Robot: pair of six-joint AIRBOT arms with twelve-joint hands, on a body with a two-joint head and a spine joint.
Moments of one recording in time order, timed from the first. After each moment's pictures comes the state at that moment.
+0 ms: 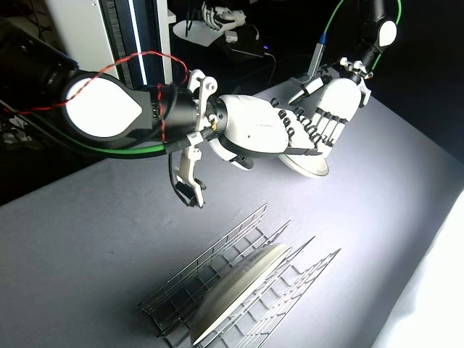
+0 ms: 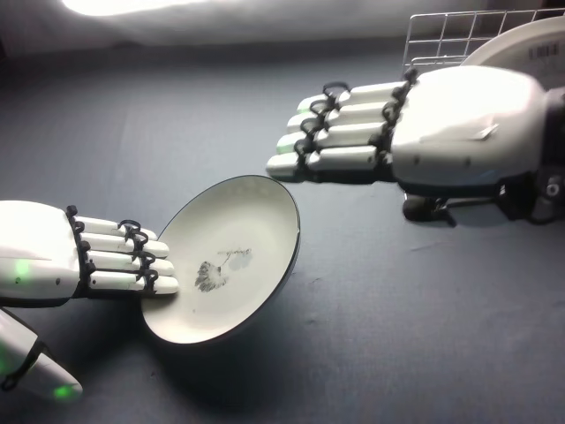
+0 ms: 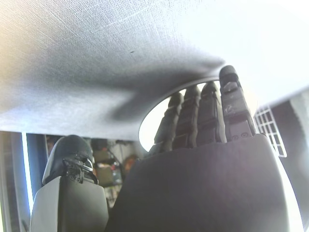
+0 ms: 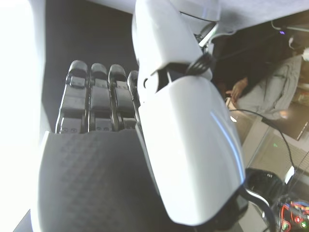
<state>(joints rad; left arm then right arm) 0.81 -0.99 1.49 1.33 -0.91 0.00 -0.35 -1.01 1.04 -0.93 0.49 -0.22</state>
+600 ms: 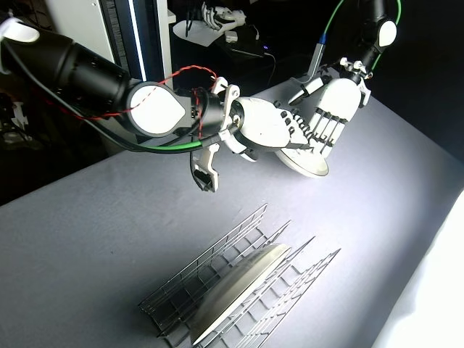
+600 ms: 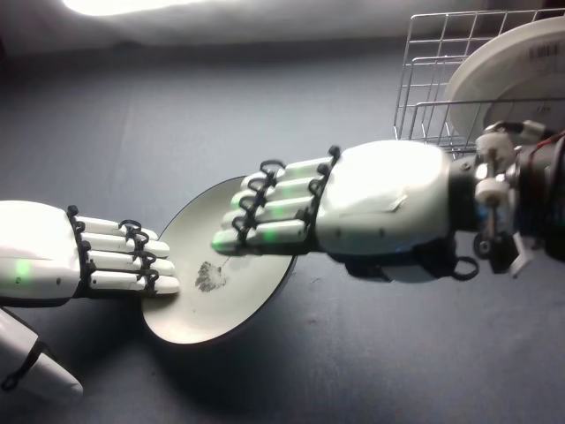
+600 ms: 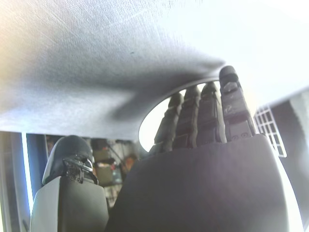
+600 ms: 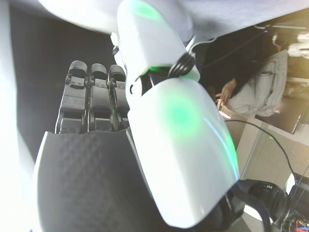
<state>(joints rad) 0.82 -0.99 1.49 1.33 -0.91 0.00 -0.39 -1.17 1.04 -0.93 0.38 -0.23</state>
